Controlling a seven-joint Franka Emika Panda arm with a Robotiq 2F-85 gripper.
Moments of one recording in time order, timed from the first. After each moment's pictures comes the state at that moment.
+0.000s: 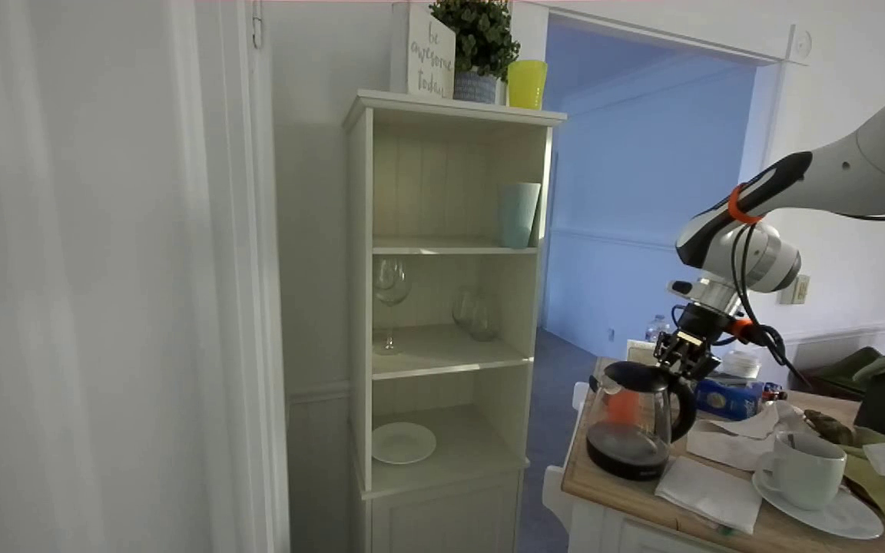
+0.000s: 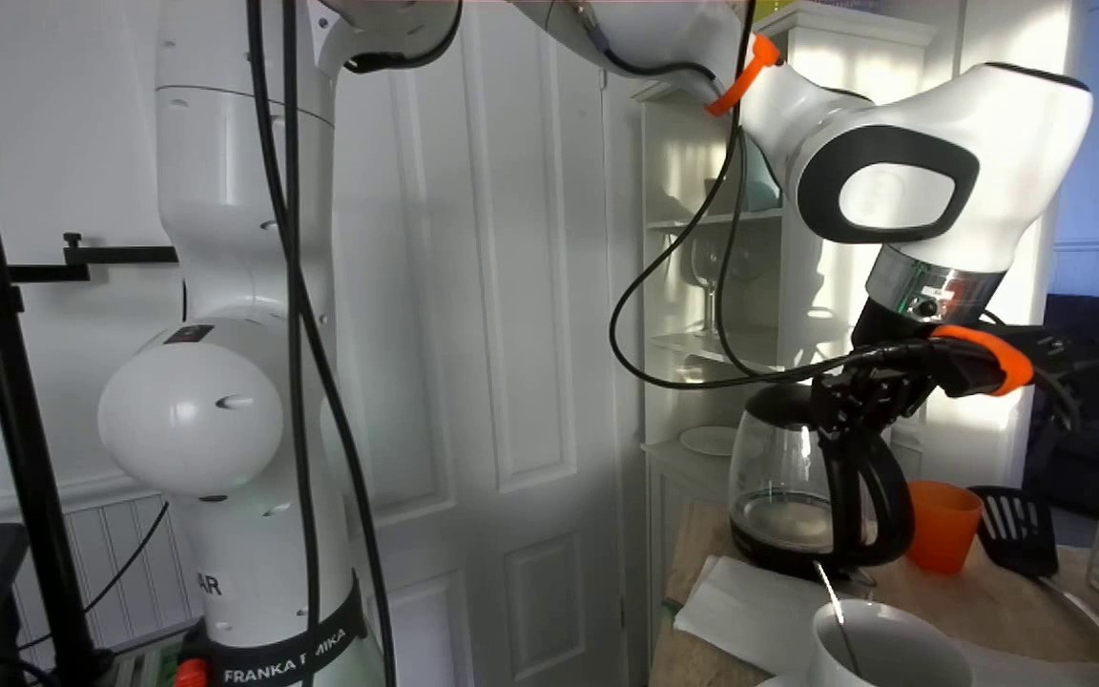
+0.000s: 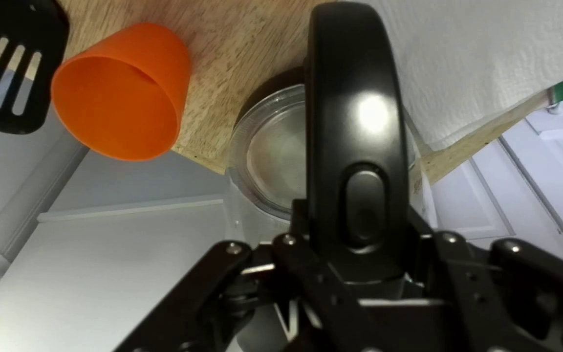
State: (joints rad) arm -0.31 0.14 -0.20 -2.07 0.49 2.11 -2.04
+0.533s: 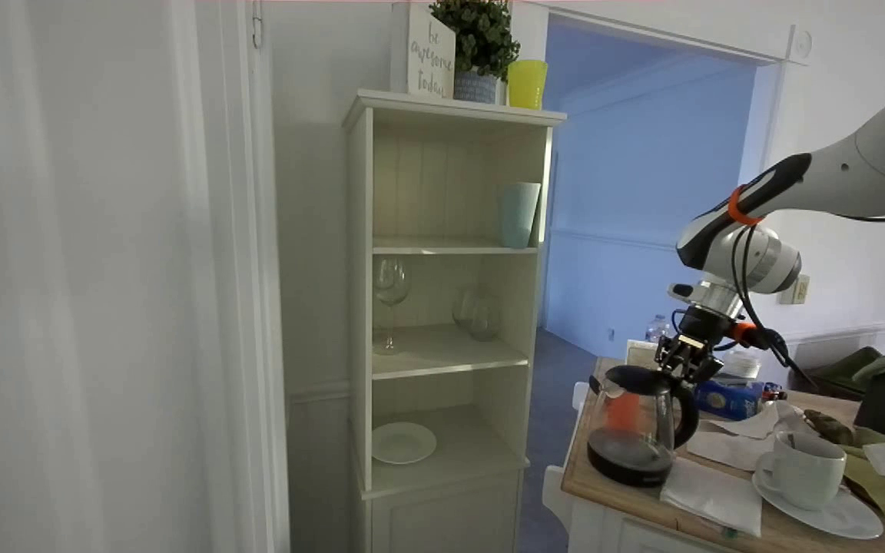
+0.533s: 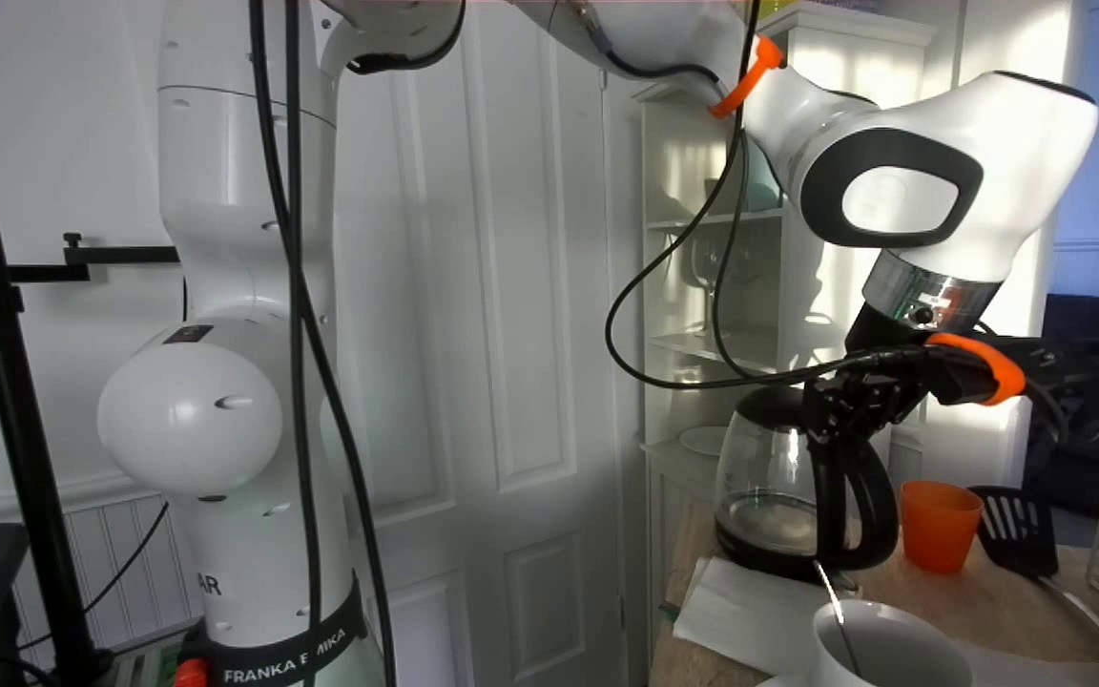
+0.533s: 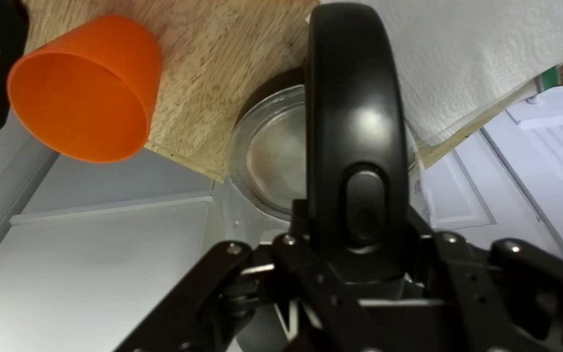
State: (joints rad) arm -0.32 0.14 -0.20 -2.07 0.49 2.06 -2.04
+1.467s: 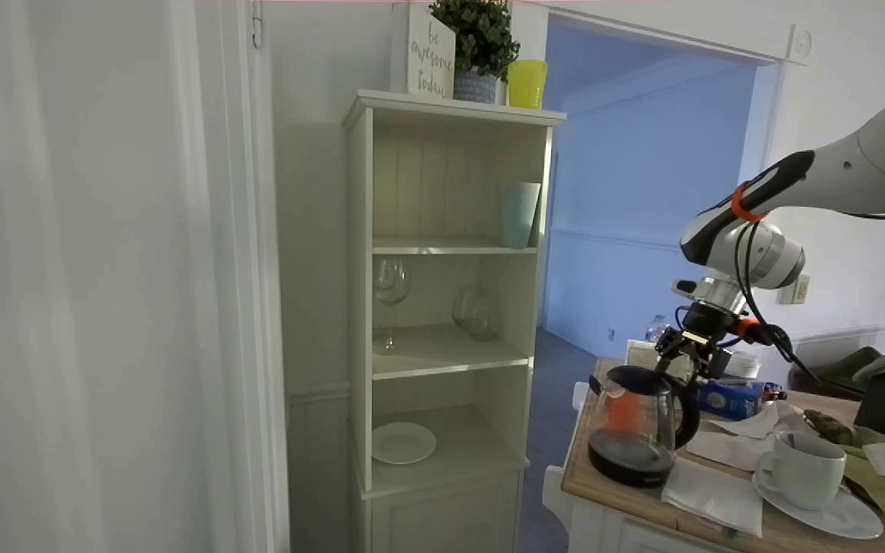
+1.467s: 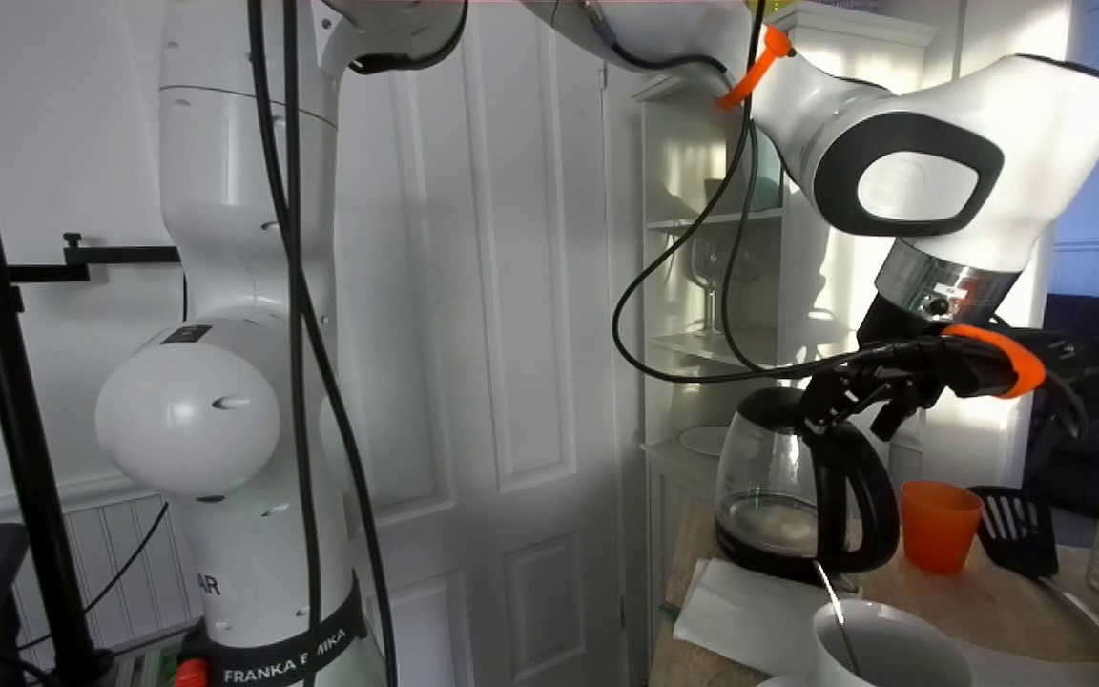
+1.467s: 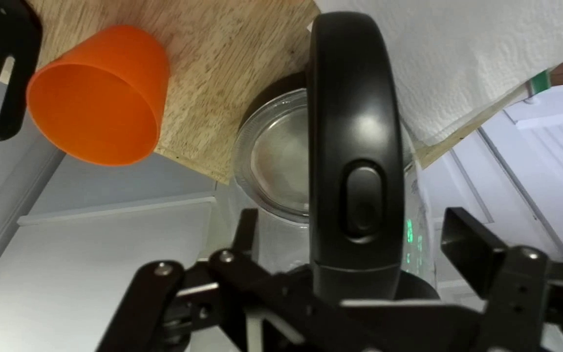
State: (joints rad) arm -0.32 0.15 -0.21 -2.04 0.48 2.03 -2.04
